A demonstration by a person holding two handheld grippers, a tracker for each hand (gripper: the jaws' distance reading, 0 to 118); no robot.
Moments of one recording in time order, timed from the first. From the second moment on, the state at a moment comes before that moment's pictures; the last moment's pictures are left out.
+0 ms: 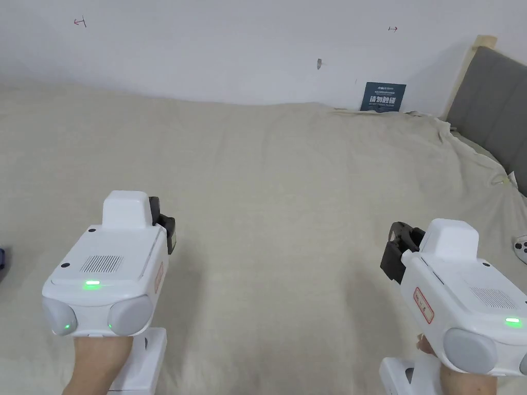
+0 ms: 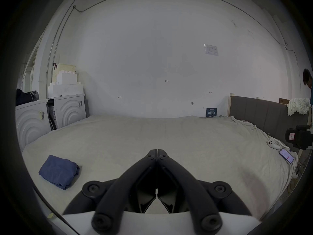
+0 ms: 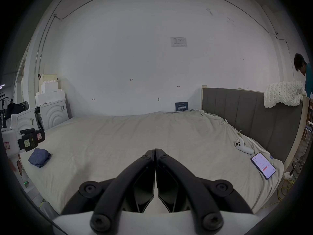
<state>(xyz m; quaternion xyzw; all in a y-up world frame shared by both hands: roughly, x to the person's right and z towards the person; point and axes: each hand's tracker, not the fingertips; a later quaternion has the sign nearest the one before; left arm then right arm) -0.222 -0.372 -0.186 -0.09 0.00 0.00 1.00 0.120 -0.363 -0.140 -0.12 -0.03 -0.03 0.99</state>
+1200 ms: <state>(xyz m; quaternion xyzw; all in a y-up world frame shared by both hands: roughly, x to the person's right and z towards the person) -0.215 -0.380 -0.183 -0.10 -0.01 -0.01 0.99 0.118 -0.361 -0.137 -0.11 -0.02 -0.04 0.99</state>
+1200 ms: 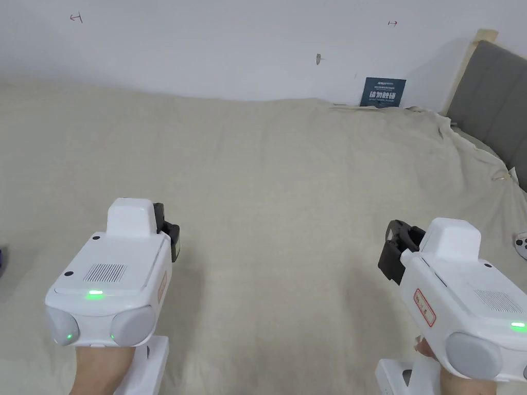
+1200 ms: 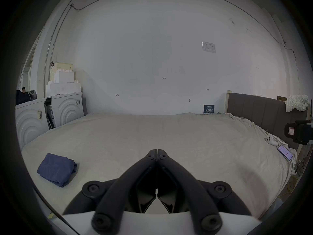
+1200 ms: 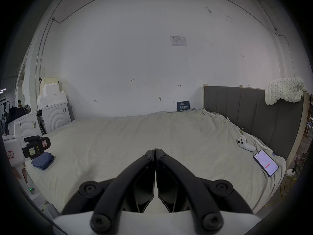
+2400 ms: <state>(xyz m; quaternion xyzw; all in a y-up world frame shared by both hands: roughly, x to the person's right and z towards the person) -0.204 -0.372 -0.184 -0.09 -0.02 -0.01 1.00 0.122 -0.358 -0.133 -0.11 -0.03 -0.04 0.99</state>
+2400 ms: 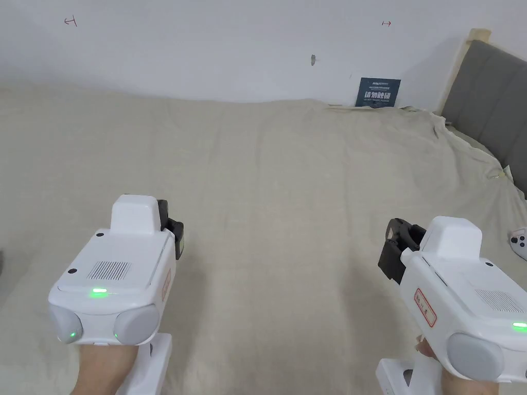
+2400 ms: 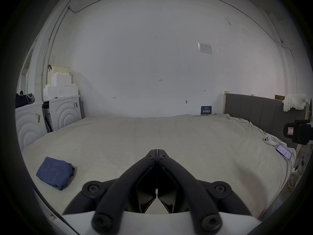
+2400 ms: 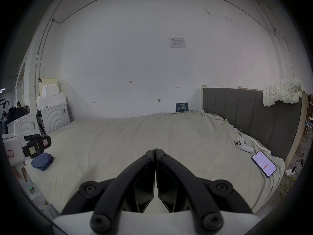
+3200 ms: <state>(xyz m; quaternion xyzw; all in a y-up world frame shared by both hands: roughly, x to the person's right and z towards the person) -0.204 -0.368 -0.185 -0.09 -0.02 -0.02 1.00 0.117 -0.355 -0.133 -0.10 -0.02 -0.03 0.99</state>
